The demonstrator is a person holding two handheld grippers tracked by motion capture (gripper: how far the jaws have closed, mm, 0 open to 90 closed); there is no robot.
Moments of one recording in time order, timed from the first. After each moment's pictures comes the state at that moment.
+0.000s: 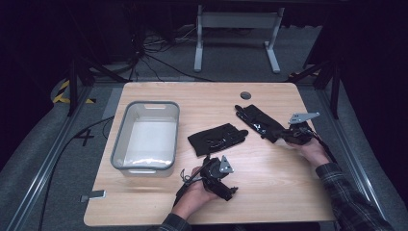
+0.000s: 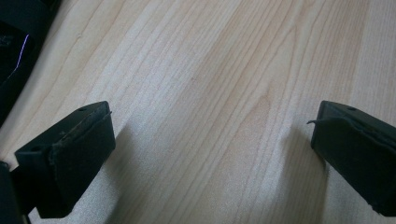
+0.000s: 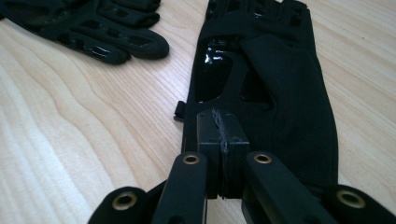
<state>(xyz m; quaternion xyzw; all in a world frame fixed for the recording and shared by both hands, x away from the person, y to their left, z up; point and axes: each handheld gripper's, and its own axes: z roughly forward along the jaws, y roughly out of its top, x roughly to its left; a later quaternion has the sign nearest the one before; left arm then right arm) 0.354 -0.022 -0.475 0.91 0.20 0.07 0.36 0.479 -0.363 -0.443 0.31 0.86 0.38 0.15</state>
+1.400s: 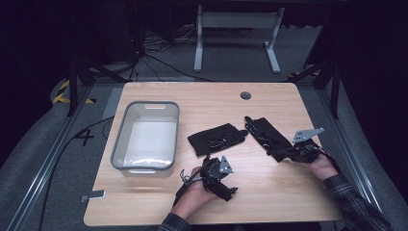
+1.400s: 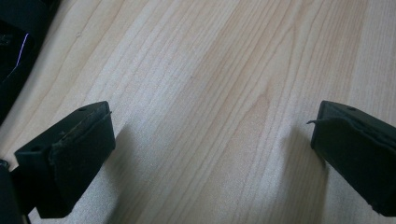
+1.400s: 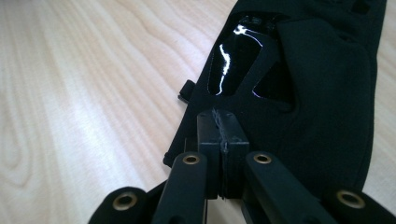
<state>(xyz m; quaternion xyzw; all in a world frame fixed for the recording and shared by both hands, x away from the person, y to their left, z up) 0.353 -0.022 -0.475 0.91 0.20 0.07 0.36 0.421 -0.369 -0.451 0.28 0.89 0.35 0.10</state>
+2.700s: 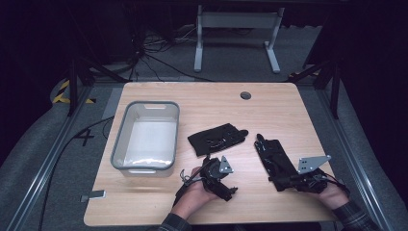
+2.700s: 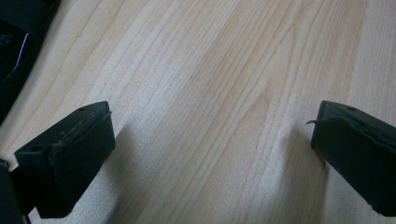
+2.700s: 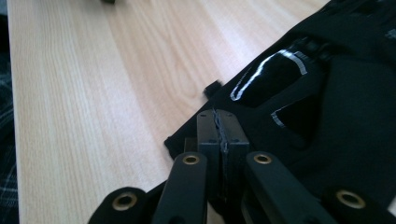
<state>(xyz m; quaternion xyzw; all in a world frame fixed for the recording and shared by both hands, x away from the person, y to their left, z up) 0.353 -0.022 -0.476 0.91 0.20 0.07 0.36 0.335 -0.357 -0.449 0.22 0.91 0.36 0.05</state>
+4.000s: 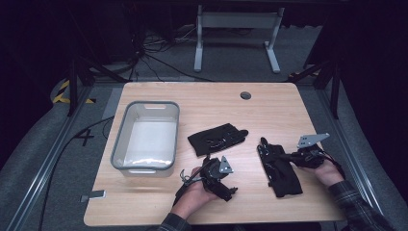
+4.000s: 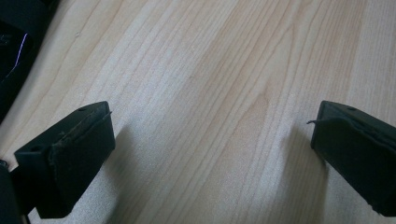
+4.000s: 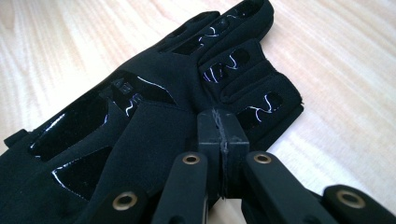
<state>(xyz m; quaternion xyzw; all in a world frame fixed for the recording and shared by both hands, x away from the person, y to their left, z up) 0.353 -0.022 -0.475 0.91 0.20 0.07 0.36 0.402 -0.377 -0.450 0.28 0.89 0.35 0.10</state>
